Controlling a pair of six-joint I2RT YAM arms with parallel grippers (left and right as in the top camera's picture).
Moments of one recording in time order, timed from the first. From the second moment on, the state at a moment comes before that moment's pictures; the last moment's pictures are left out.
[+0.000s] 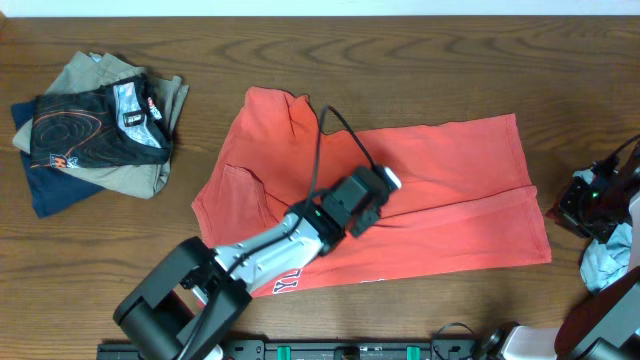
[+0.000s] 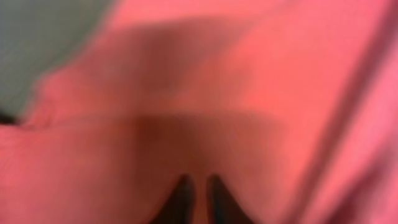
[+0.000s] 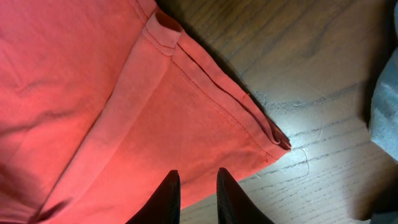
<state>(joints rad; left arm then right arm) -0.81 1.71 0.87 -0.03 -0.12 0.11 -0.59 1.56 1.12 -1.08 -0.21 0.11</state>
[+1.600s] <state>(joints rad) -0.88 1.75 0.89 -0.26 0.07 -0.04 -0.59 1.56 1.12 -1.08 -0.22 0.11</state>
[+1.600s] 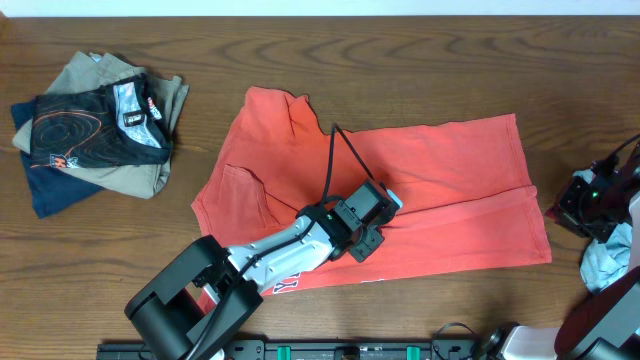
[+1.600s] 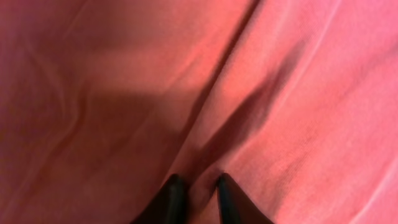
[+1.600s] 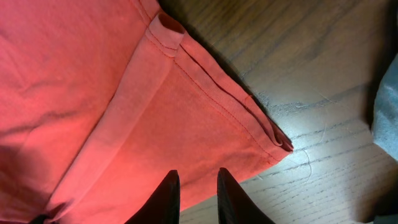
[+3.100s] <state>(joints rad) -0.69 1.66 0.96 -0.79 -0.15 -0.26 -0.51 1.56 1.07 -1.03 -0.23 0.10</state>
